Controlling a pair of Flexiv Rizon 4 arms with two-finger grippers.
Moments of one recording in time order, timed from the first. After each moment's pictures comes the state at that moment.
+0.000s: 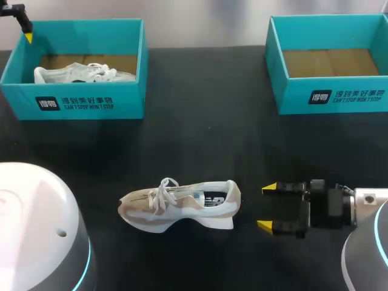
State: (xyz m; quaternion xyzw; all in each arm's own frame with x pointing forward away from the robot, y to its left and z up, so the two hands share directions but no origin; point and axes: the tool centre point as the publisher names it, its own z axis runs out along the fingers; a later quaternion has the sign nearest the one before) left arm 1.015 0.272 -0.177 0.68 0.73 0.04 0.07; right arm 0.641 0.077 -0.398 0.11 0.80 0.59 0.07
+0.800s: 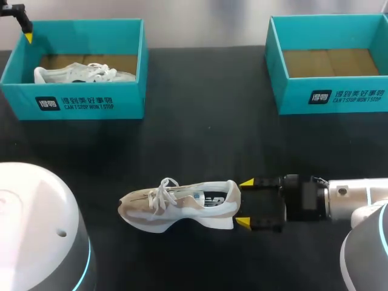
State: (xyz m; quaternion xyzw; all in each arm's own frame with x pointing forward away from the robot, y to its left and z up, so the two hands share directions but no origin) left arm 1.015 0.272 -0.177 0.68 0.73 0.04 0.07; right arm 0.655 0.126 -0.400 0.08 0.80 0.59 0.07
